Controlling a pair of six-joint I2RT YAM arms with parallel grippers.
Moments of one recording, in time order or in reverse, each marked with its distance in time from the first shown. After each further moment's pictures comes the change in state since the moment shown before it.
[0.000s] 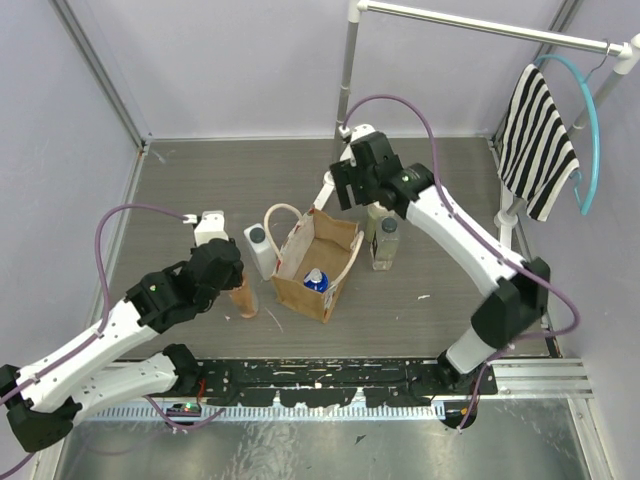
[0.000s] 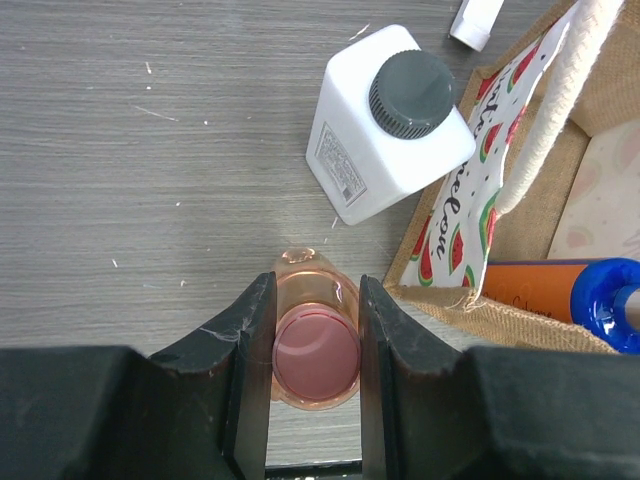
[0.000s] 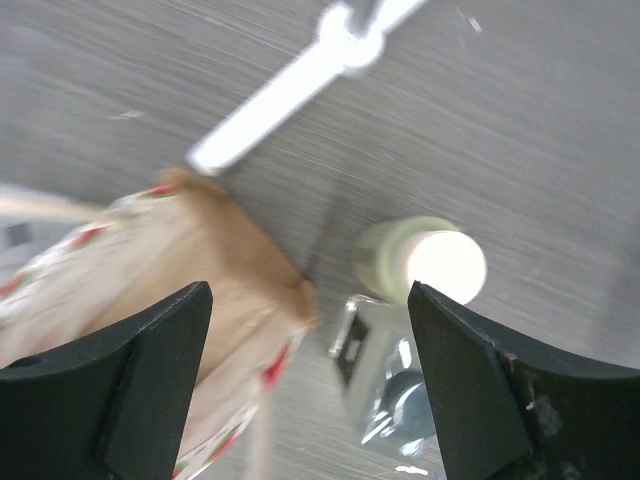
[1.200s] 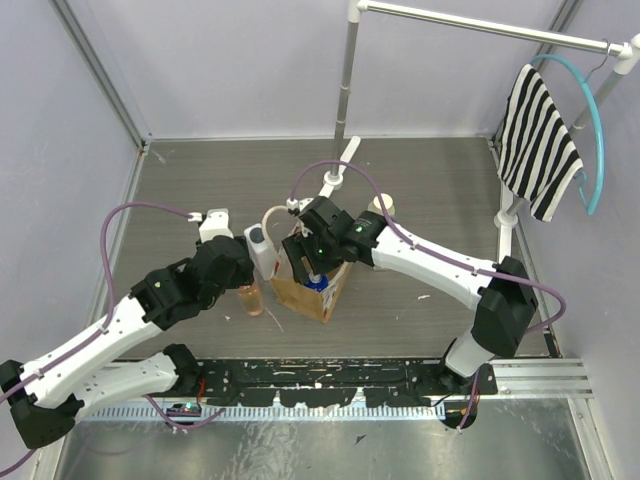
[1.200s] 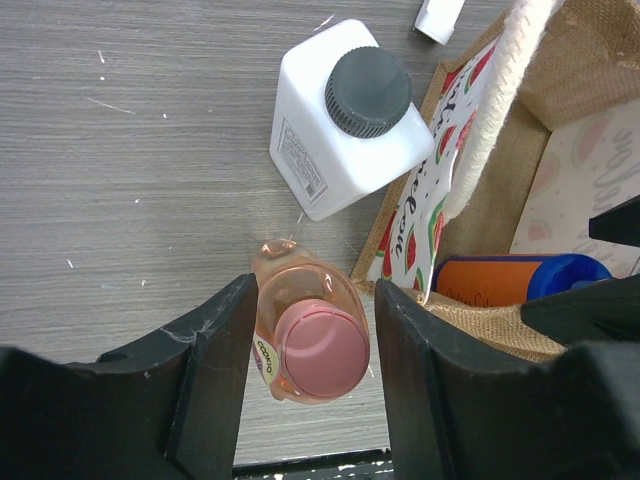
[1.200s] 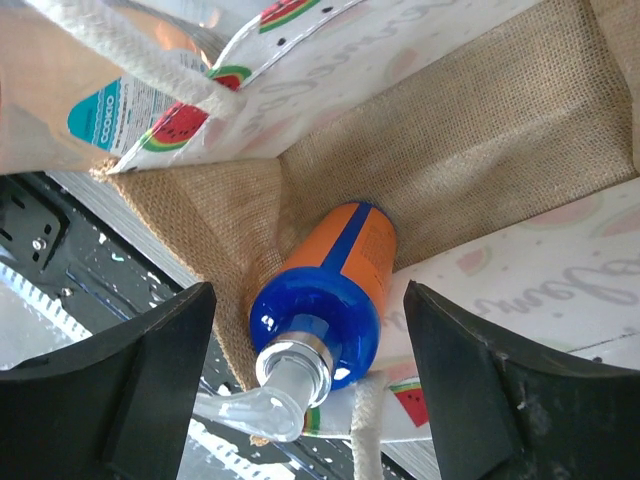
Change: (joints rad) left arm 0.001 0.032 0.011 0.029 0.055 -0.032; right arm 0.322 0.007 -0.224 0.002 -0.297 0.247
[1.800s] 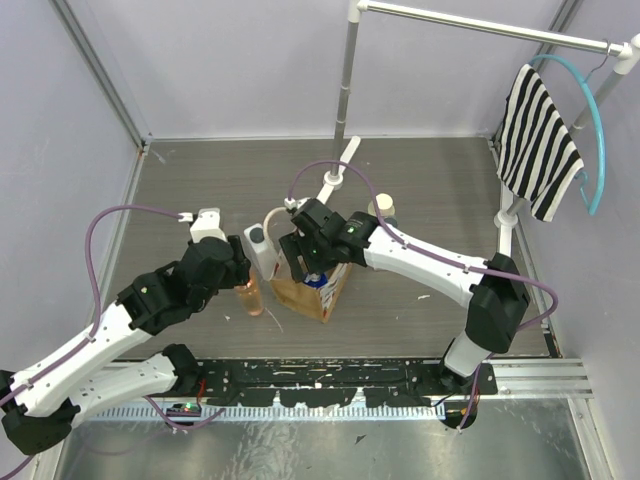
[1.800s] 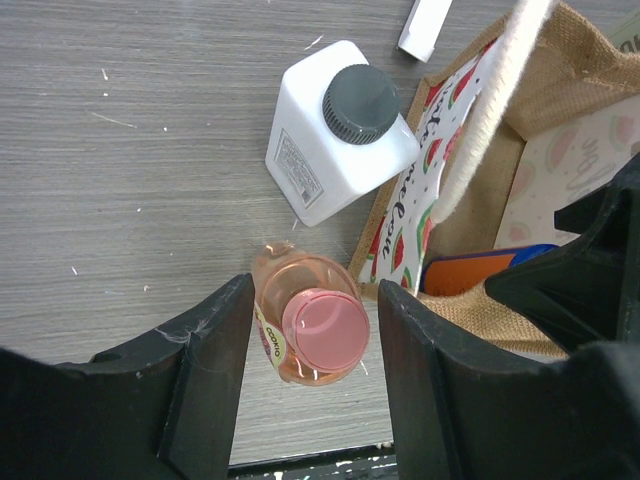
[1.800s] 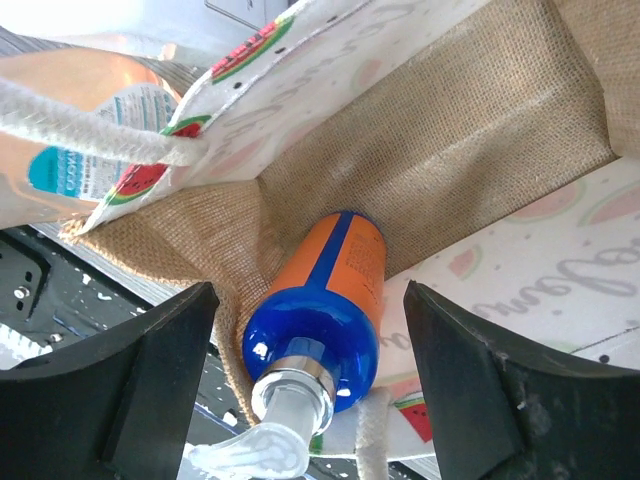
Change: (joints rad) left arm 0.000 -0.062 0.017 -0.017 0.002 0.018; right arm 0.032 0.043 0.024 -0.013 0.107 0.078
